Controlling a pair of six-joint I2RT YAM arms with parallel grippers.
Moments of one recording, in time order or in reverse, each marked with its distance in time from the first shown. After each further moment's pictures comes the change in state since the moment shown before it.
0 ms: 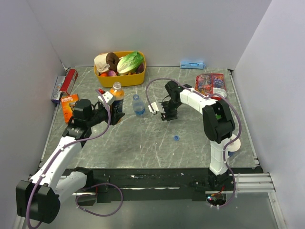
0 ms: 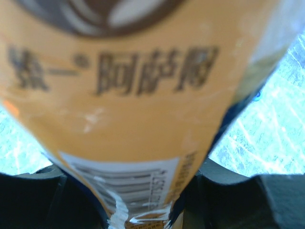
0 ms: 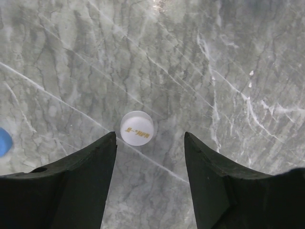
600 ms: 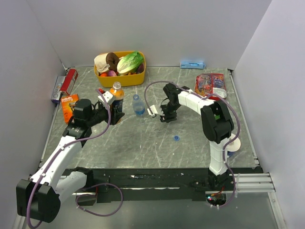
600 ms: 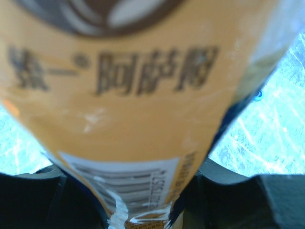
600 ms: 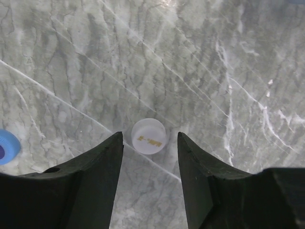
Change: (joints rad) left arm 0.004 0.009 0.000 0.001 -0.003 -0.004; right arm 0.020 0.003 -0.028 0.003 0.021 0.000
